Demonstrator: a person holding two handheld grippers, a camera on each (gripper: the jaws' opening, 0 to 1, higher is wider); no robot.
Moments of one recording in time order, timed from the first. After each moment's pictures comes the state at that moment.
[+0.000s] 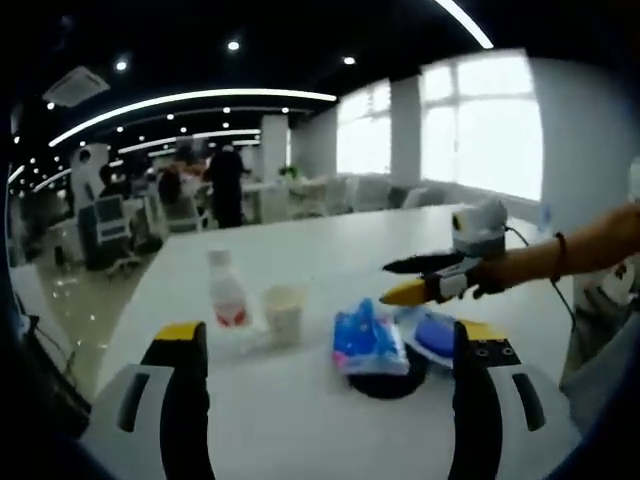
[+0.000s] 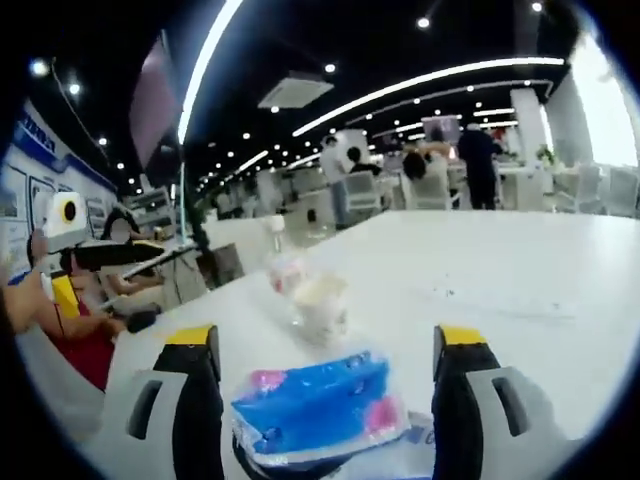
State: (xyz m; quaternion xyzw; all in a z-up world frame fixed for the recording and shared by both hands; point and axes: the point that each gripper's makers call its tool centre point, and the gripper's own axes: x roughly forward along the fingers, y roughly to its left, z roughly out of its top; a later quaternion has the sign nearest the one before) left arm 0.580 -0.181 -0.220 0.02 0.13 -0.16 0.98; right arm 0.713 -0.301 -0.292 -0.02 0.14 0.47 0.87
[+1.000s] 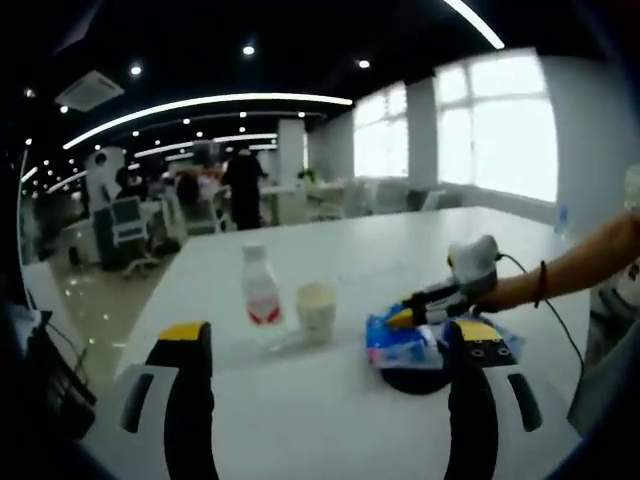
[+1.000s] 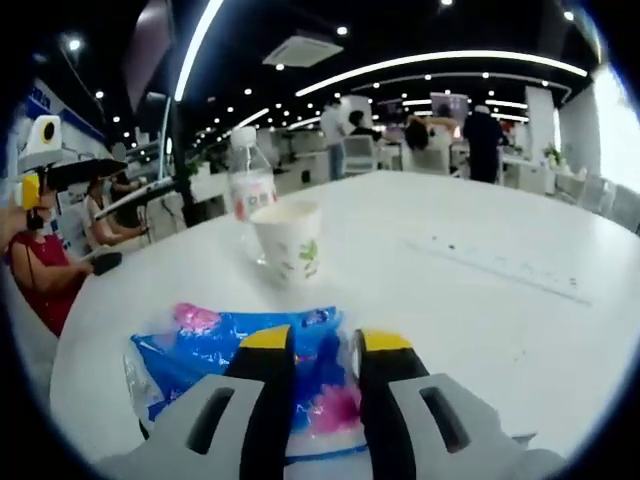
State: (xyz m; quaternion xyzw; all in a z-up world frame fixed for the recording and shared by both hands) left arm 0.587 -0.148 -0.224 0.02 0.13 -0.13 0.98; right arm 0.734 -0.292 -0.366 -0.06 0.19 0.45 0.87
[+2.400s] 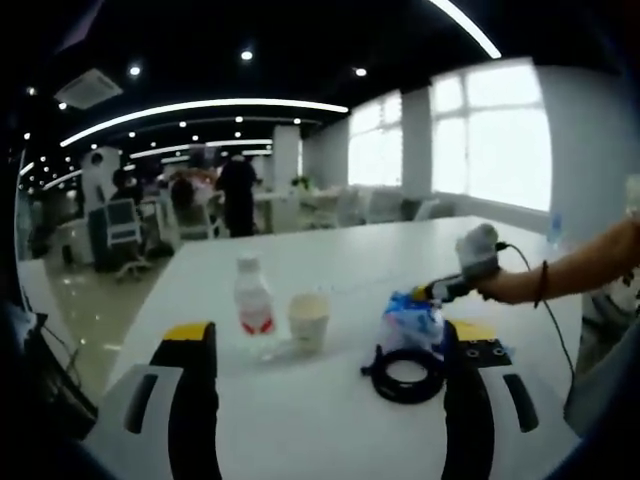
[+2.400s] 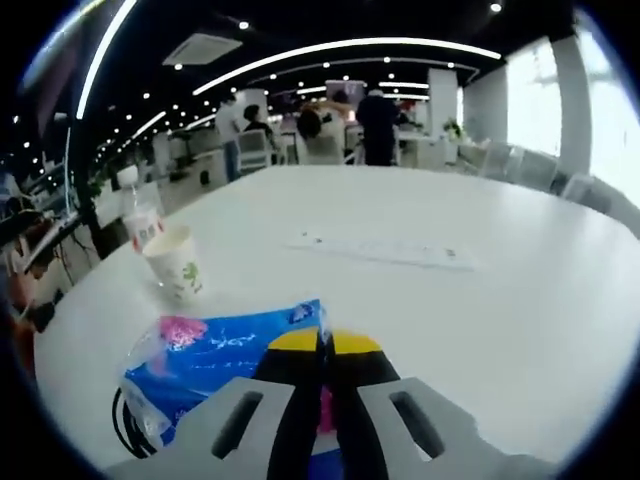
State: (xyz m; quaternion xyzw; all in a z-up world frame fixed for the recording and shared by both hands) left arm 0.586 -0.153 -0.209 0.01 0.11 -0.14 0.98; right arm 0.776 -0.397 -0.341 -0.04 0.24 0.23 0.94
